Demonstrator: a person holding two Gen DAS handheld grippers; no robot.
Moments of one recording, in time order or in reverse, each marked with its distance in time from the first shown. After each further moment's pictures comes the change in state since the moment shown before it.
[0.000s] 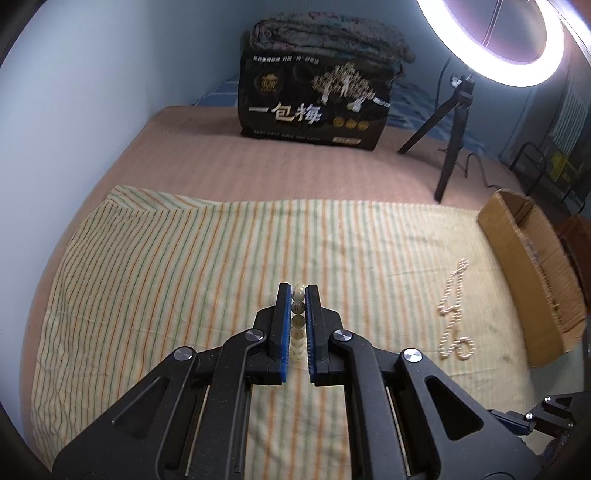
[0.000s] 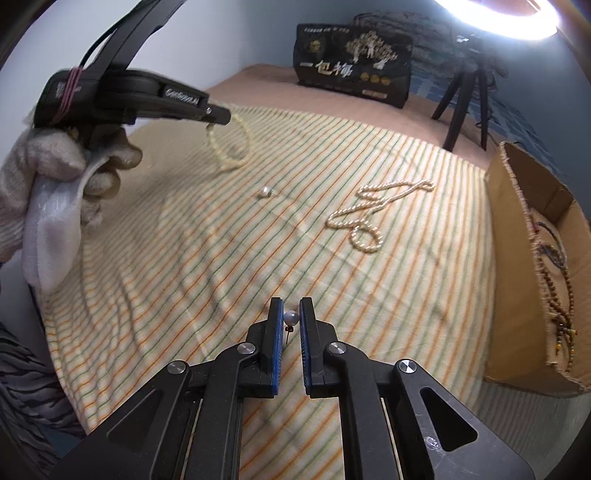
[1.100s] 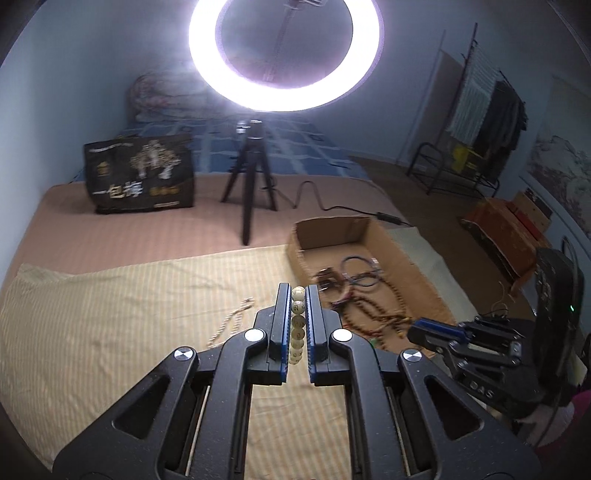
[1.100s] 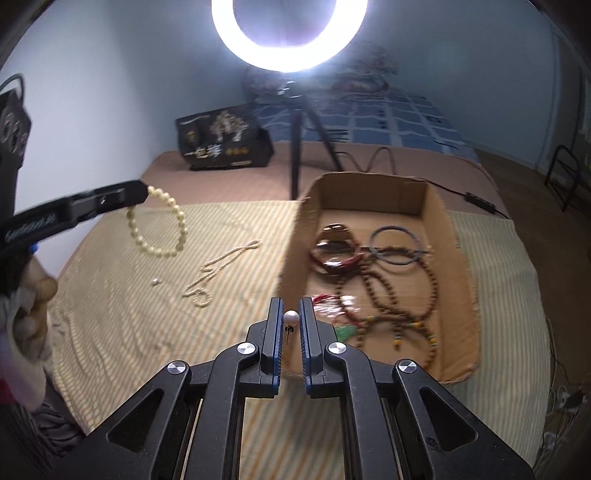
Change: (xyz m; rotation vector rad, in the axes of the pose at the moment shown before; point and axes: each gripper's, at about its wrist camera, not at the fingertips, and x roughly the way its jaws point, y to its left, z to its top) left arm -0.082 -0.182 0.010 0.181 -0.122 -0.337; right arm -0.113 -0.144 0.001 0.282 -0.164 -0.130
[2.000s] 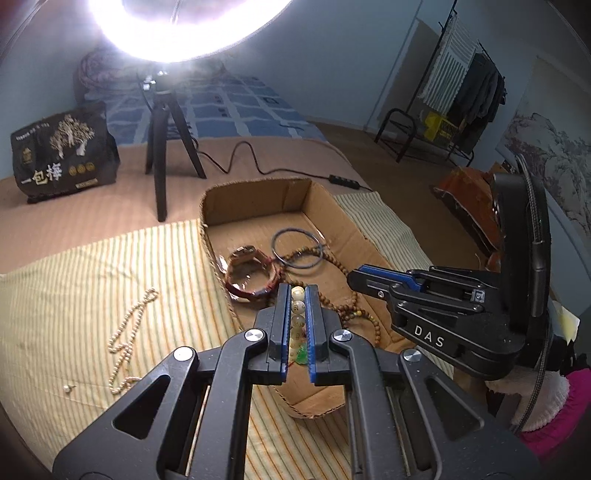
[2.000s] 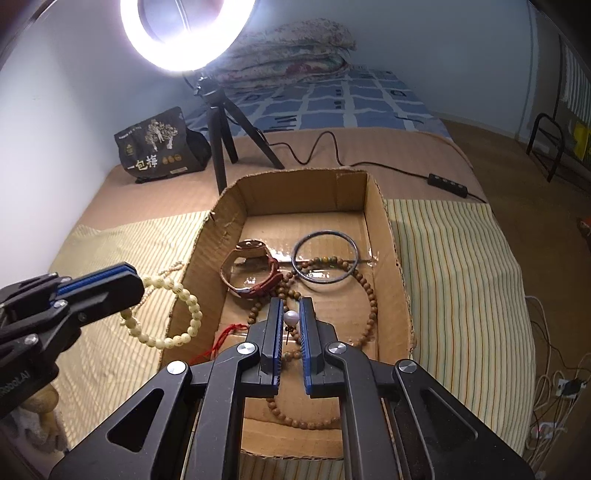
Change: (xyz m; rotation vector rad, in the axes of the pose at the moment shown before) left arm 0.080 -0.064 -0.007 0.032 0.134 -0.115; right arm 0.036 -0.077 0.029 0.097 0.067 -0.055
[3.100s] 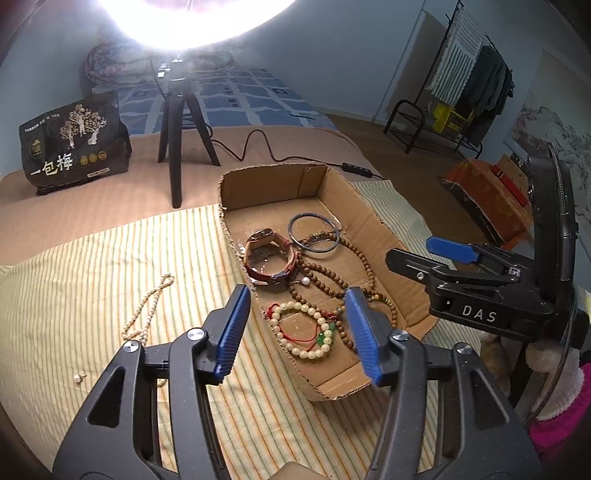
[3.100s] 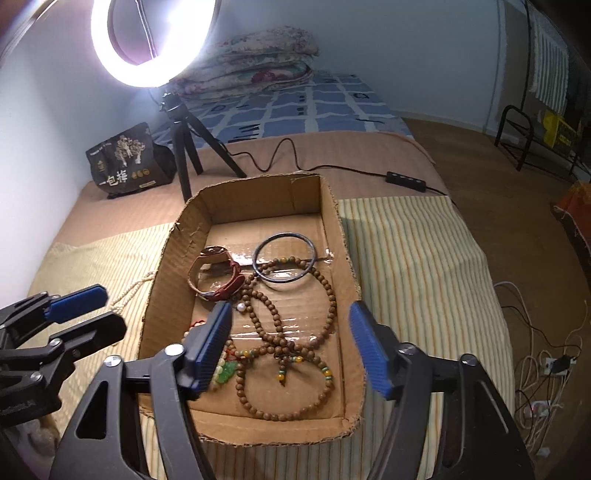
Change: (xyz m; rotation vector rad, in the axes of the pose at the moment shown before) left arm -0.008 0.012 -0.009 -0.001 0.026 0.046; right arm -0.017 -0.013 -0.005 0.069 -0.034 -0.125
